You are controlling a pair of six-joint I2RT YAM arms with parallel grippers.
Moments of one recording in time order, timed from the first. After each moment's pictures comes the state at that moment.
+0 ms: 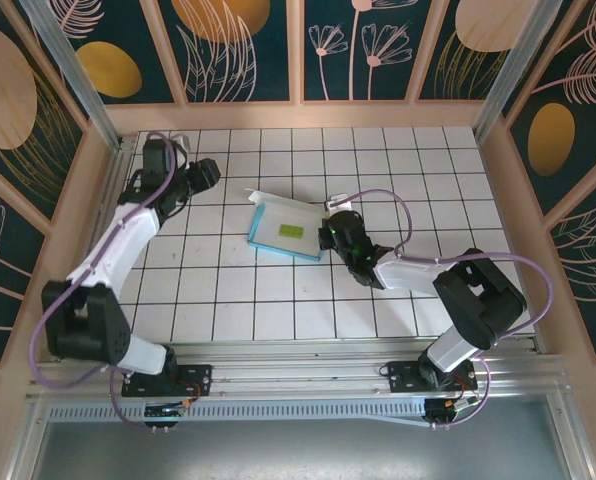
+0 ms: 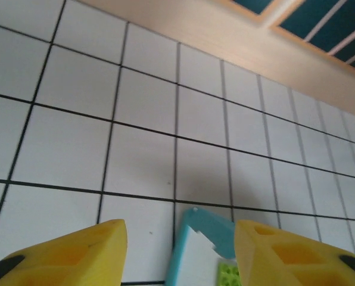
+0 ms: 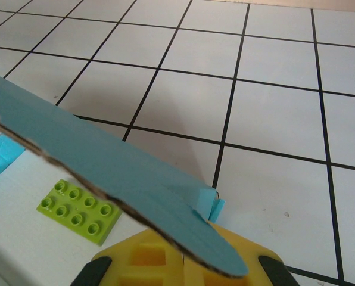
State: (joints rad) left arm -0.13 1.51 1.23 -0.36 0.17 -0.48; right arm 0.73 1.58 0.72 0.35 0.35 0.22
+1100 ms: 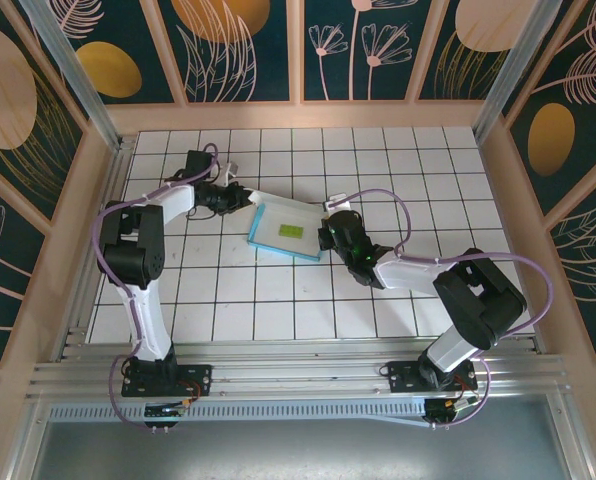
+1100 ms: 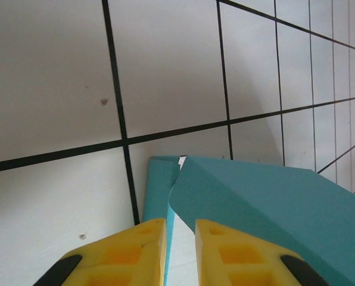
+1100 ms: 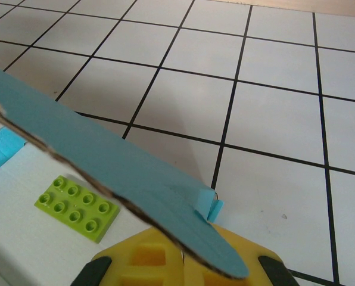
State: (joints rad) left arm -0.15 2.04 1.37 -0.31 0.67 -0.40; right arm 0.73 1.58 0.72 0.35 0.35 0.20
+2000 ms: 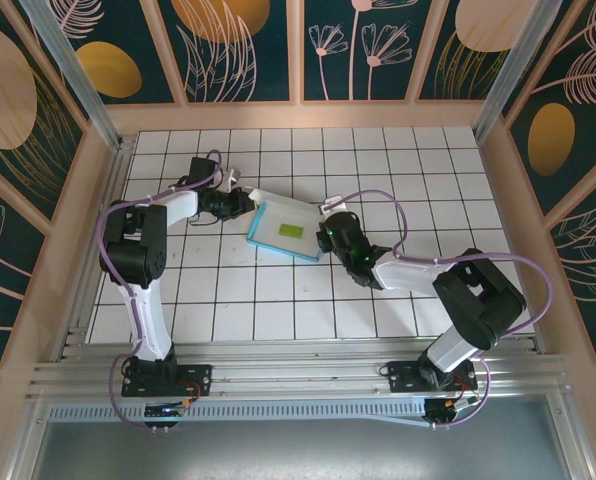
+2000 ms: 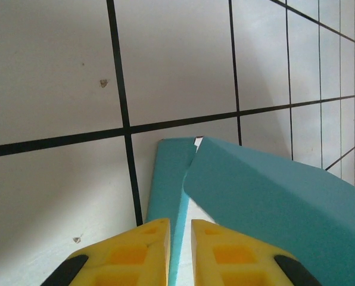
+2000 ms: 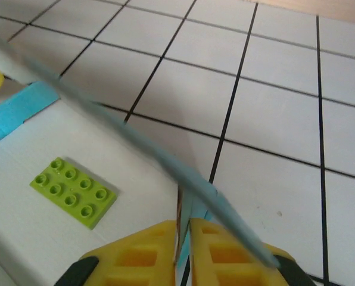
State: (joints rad) left arm -0.17 2.05 1.31 -0.23 0.67 -0.42; right arm 0.75 1.58 0.72 0.30 0.37 0.13
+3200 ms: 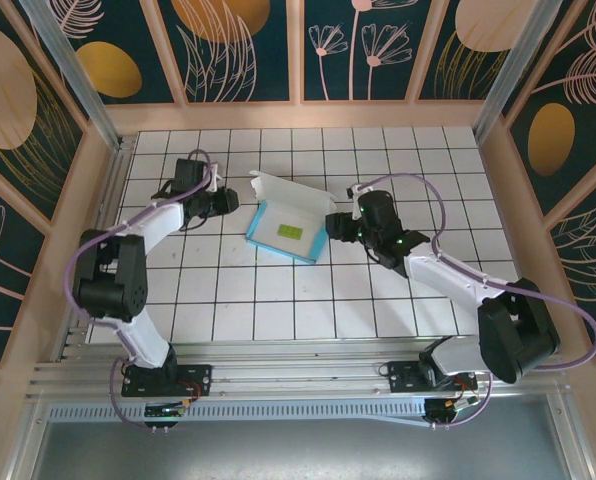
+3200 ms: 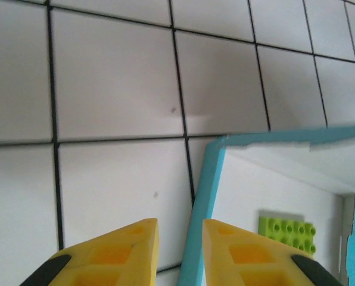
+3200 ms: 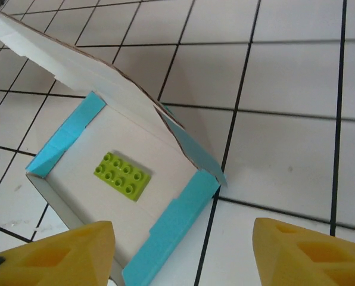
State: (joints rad) left arm -0.17 1.71 1.08 -0.21 0.33 -0.37; right arm 0.56 1.35 0.79 -0.06 0.00 0.39
